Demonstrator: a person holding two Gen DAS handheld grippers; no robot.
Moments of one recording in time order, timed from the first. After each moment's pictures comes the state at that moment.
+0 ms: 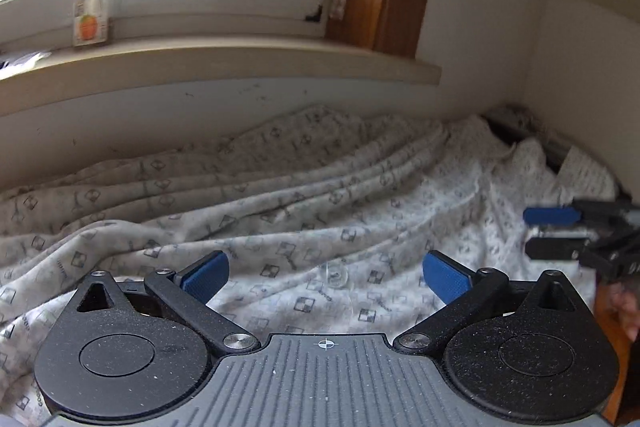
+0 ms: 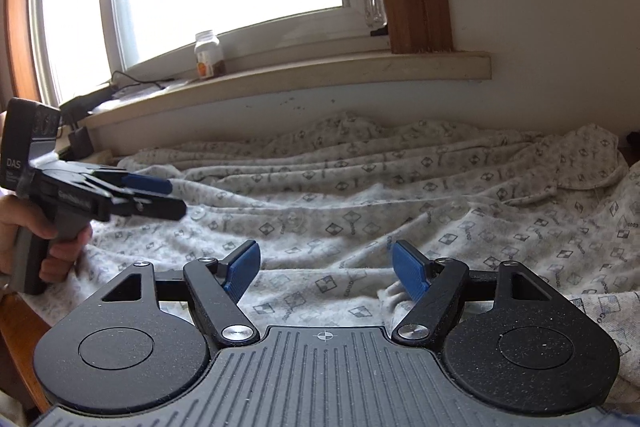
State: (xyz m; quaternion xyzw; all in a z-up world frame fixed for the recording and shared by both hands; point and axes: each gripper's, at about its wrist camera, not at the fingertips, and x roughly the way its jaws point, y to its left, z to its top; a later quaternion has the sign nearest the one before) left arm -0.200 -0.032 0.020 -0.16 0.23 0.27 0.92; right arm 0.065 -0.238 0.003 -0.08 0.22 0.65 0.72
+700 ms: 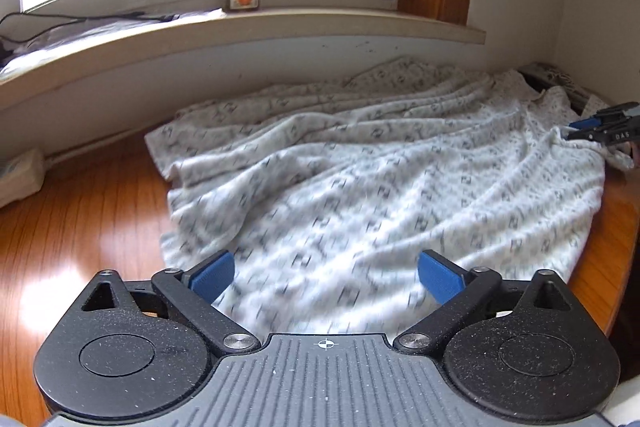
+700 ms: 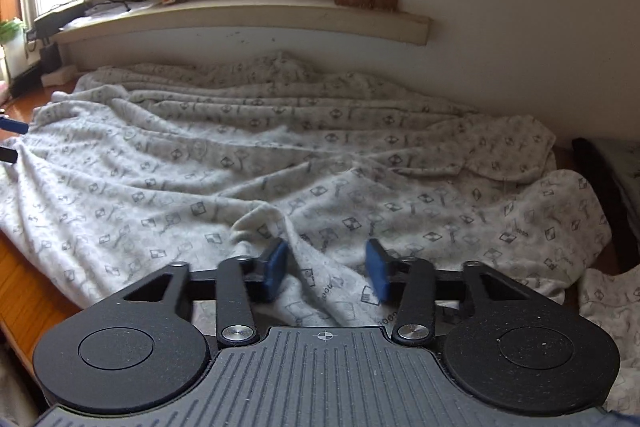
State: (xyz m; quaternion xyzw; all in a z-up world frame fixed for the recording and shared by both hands) left arm -0.364 -0.056 0.023 -0.14 0.30 0.32 0.89; right arm 0.120 -0.267 0.020 -0.23 0.25 0.62 0.71
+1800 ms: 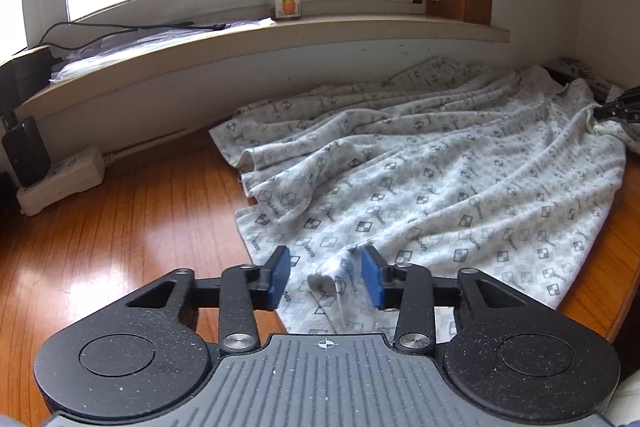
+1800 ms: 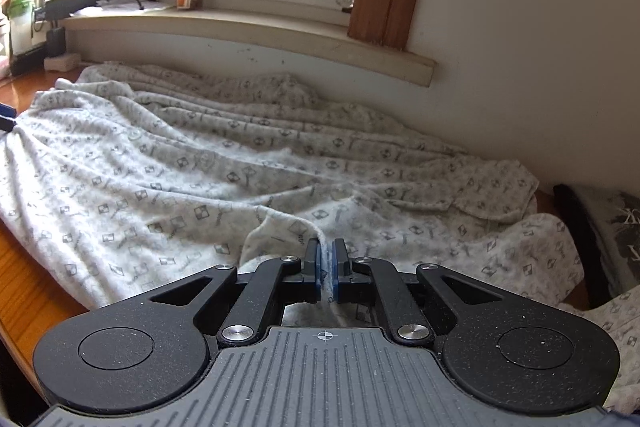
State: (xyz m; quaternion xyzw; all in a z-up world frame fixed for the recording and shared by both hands) left arm -0.403 -0.061 0.027 -0.11 0.30 0.36 0.88; right arm 0.097 -0.273 0.029 -0.25 0.18 0.61 0.73
